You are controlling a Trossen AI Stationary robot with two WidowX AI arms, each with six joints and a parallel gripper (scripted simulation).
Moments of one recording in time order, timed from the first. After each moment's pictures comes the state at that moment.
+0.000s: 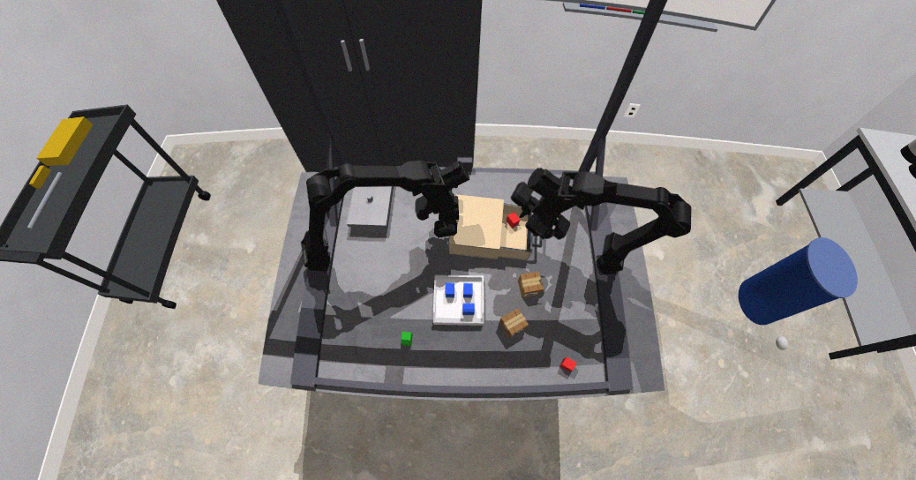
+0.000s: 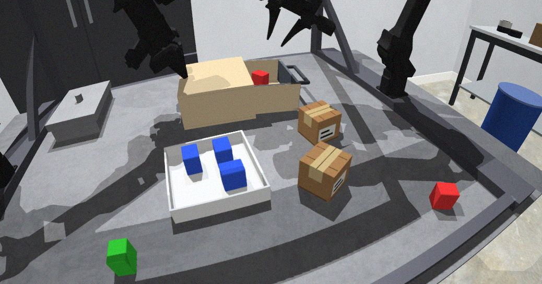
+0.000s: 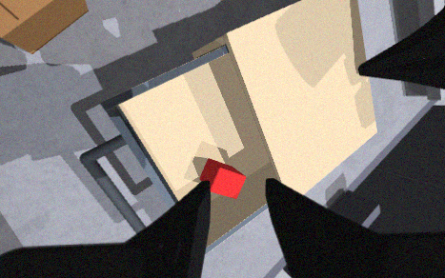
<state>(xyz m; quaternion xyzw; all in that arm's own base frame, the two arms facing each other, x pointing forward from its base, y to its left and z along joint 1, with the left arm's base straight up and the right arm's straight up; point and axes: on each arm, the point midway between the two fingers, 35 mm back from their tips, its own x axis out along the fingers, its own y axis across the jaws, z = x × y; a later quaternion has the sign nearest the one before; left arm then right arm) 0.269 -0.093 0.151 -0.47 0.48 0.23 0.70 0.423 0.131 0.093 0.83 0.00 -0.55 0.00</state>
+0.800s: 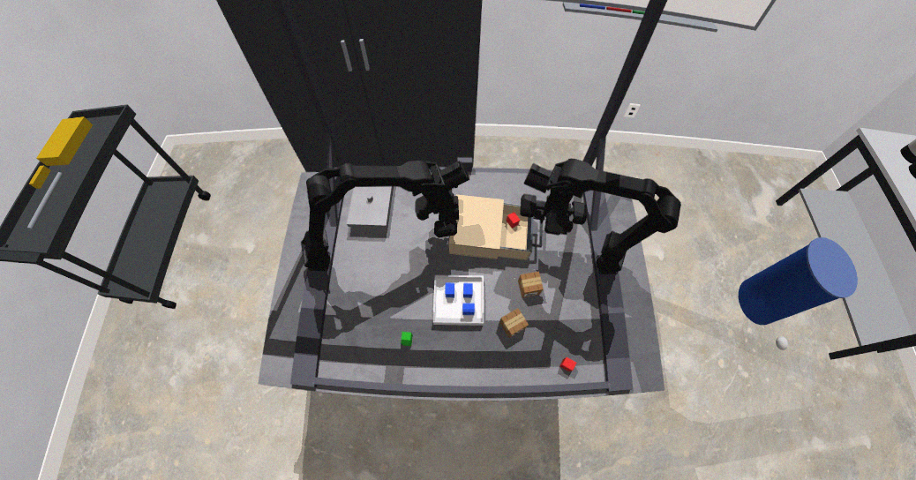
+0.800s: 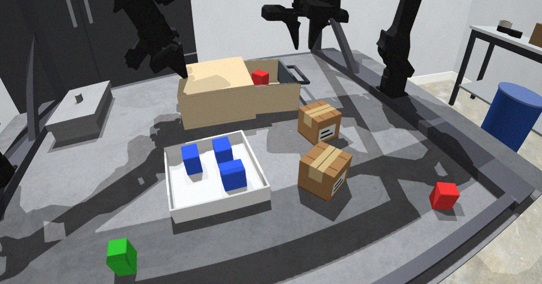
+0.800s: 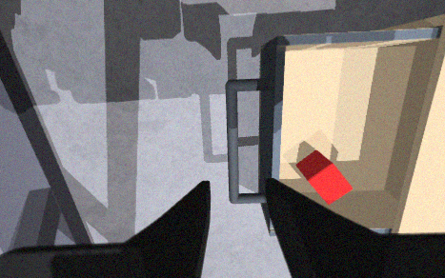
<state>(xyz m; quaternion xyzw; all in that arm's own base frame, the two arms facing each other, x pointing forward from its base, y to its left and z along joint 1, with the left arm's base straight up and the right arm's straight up) 0.211 -0.100 0.130 -0.48 0.52 0.45 0.54 0.423 0.131 0.093 0.83 0.00 -0.55 0.00</state>
